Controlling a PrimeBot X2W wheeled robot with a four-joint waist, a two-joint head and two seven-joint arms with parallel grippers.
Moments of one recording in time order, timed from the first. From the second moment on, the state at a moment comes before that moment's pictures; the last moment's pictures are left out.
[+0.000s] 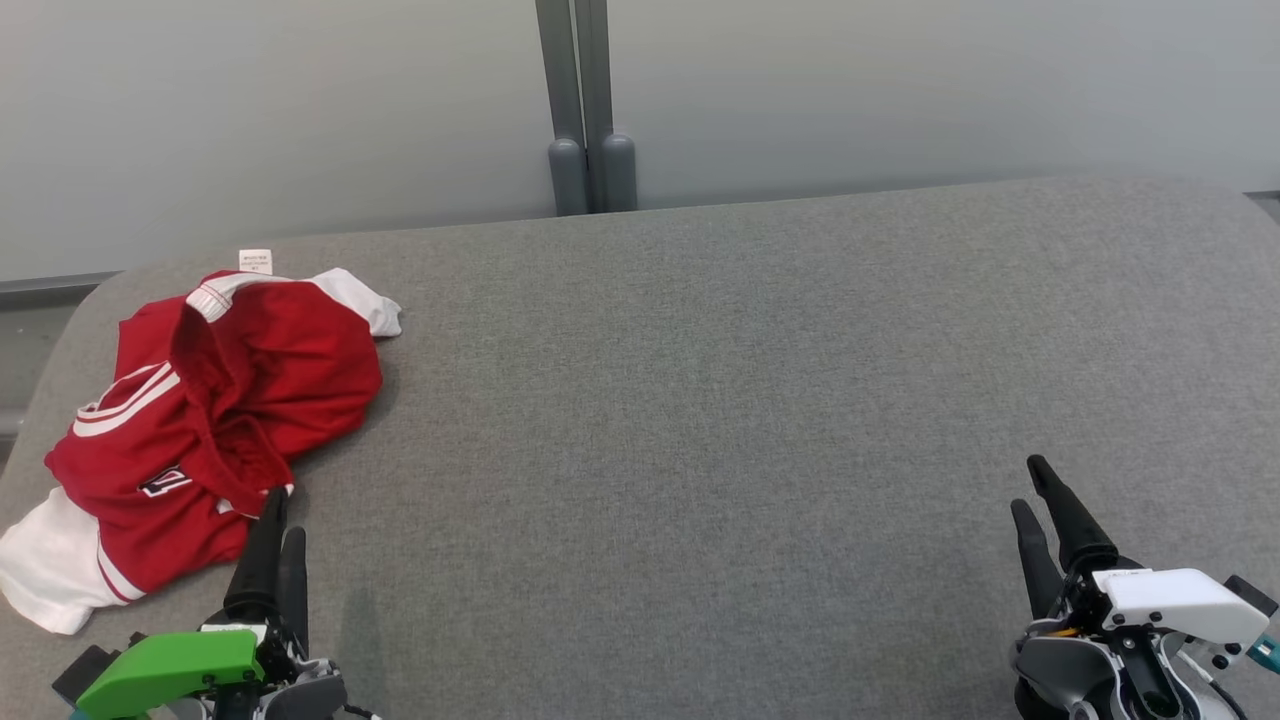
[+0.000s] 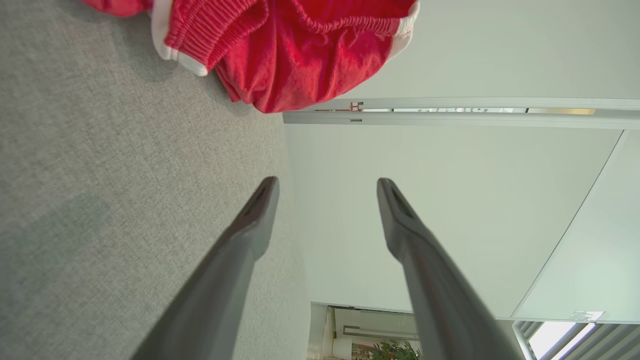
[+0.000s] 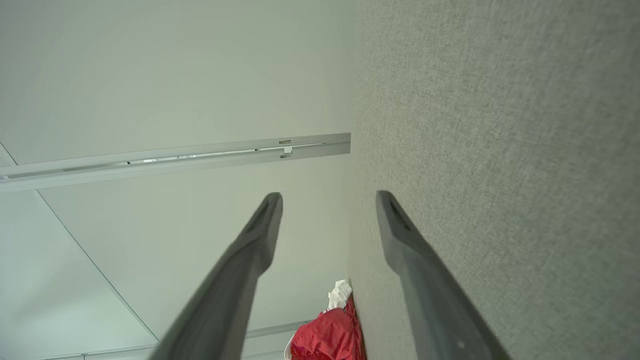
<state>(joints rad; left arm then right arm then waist) -0.06 0.04 0.10 0.29 -1.61 -0.13 0.11 -0.06 -0.04 -0.11 0.29 1.61 0.13 0.11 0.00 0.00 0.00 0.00</state>
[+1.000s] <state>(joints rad) -0.06 0.04 0.05 0.17 -1.24 -0.13 -0.03 -0.09 -0.07 0.05 0.14 1.32 0.13 -0.03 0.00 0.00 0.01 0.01</state>
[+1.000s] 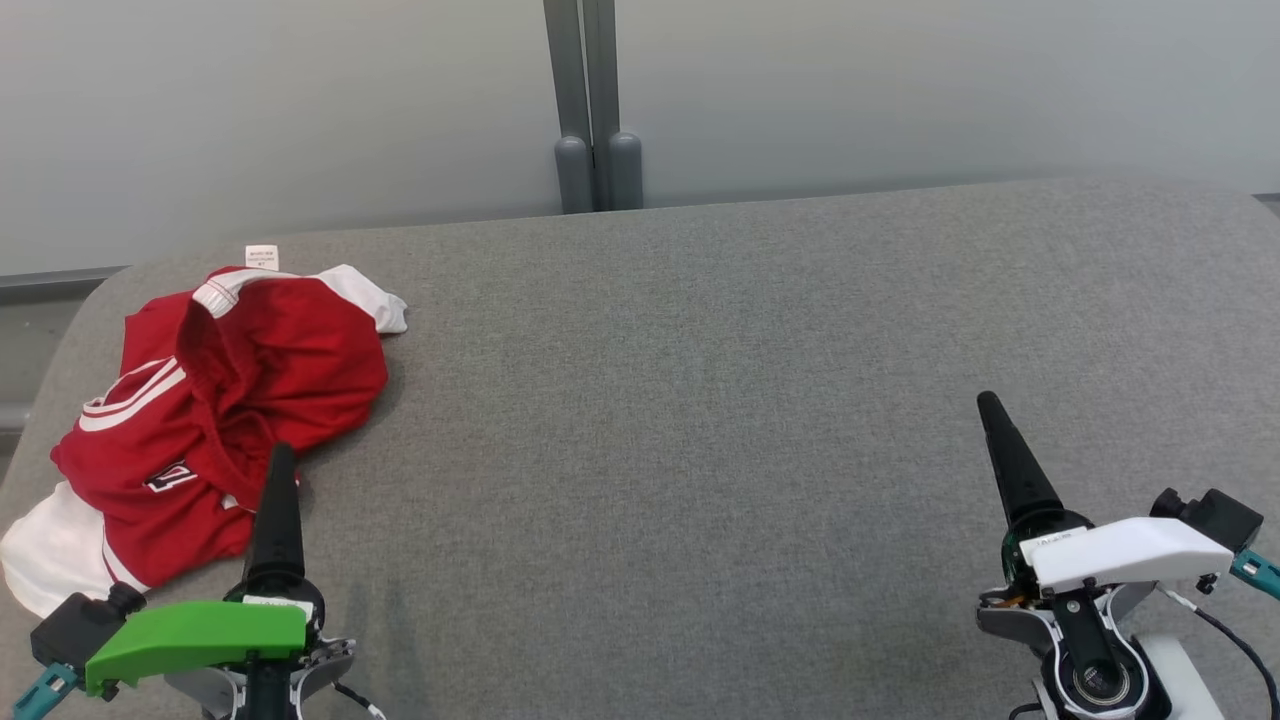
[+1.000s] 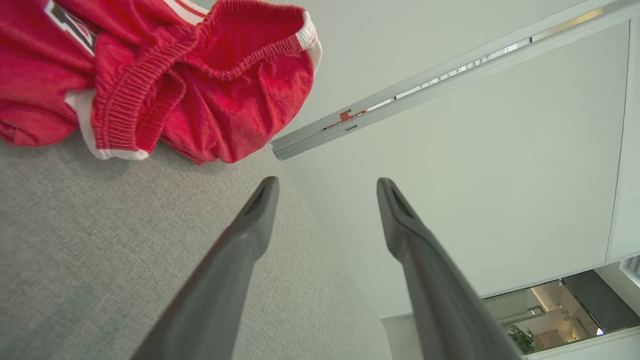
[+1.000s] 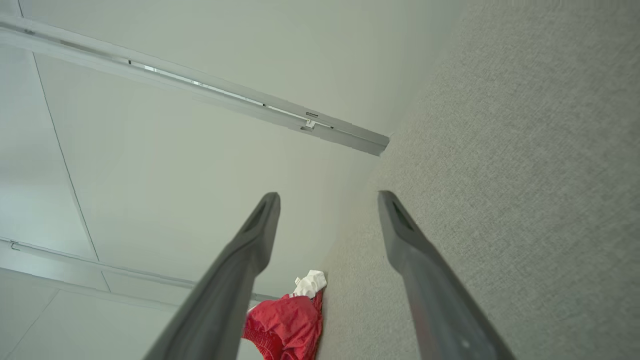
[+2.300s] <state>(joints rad) -0.05 0.04 -0.01 0.14 -0.60 -0.08 -0.15 -0.11 -0.07 0.08 0.15 0.59 0.13 -0.15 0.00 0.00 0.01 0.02</state>
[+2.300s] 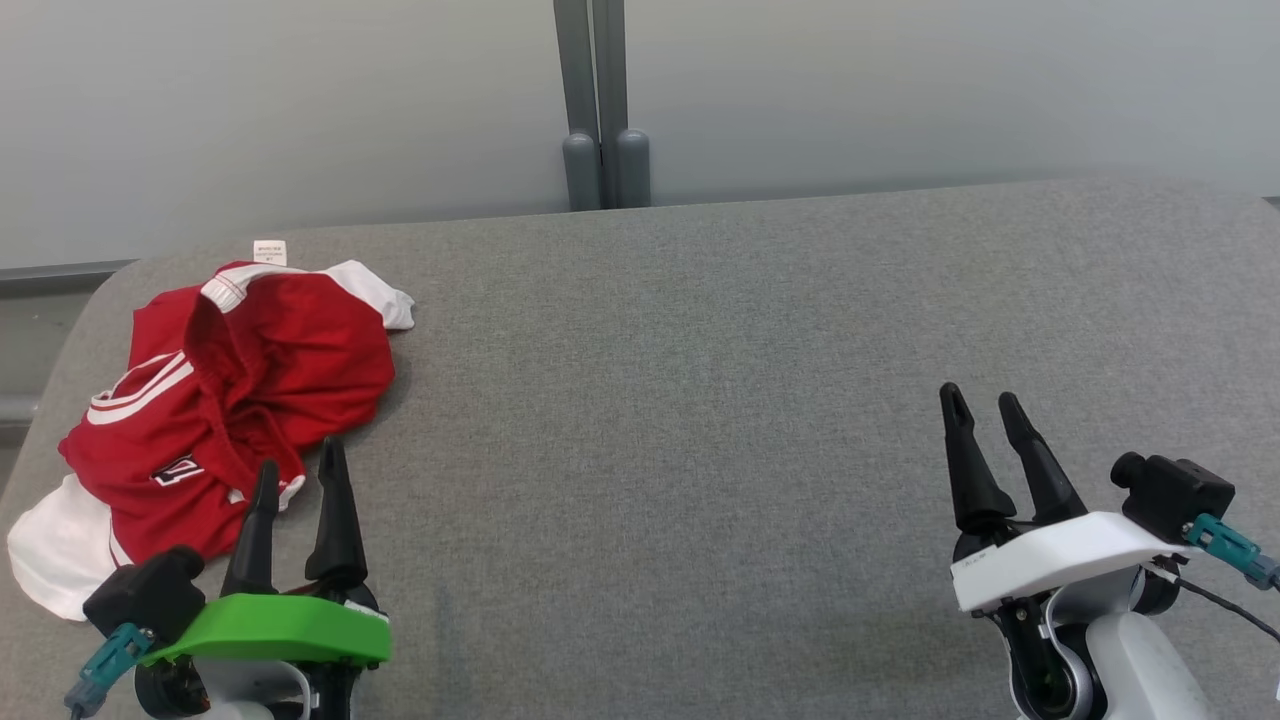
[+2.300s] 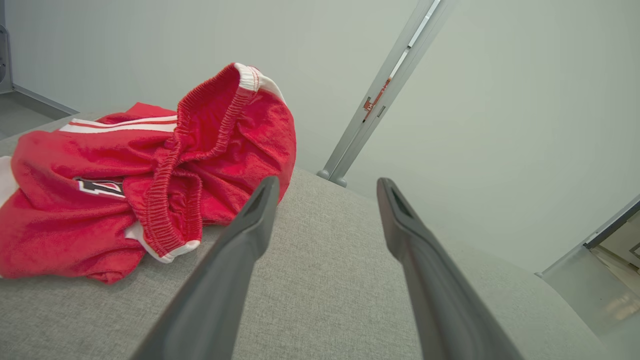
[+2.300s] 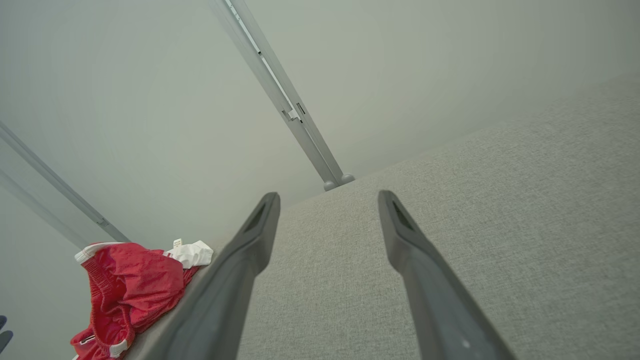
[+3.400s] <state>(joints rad) -0.05 0.05 -0.04 0.14 -0.32 -0.07 -0.22 -0.13 -0.06 0.10 0.18 0.30 0.13 -0.22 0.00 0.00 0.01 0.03</state>
